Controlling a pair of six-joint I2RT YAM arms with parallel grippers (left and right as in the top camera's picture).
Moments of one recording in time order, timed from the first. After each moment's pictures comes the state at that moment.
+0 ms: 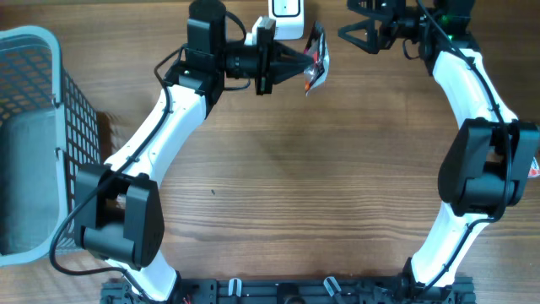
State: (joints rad) left arm -0.31 1.84 1.41 0.06 1.21 -1.58; right arm -0.07 2.10 1.67 0.17 -1.56 1.13
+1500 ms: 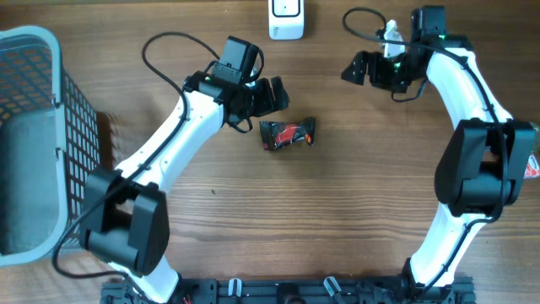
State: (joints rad) left arm -0.41 1.82 1.41 -0.67 0.21 -0.65; right arm -0.03 2.10 1.67 -0.84 -0.55 -0.03
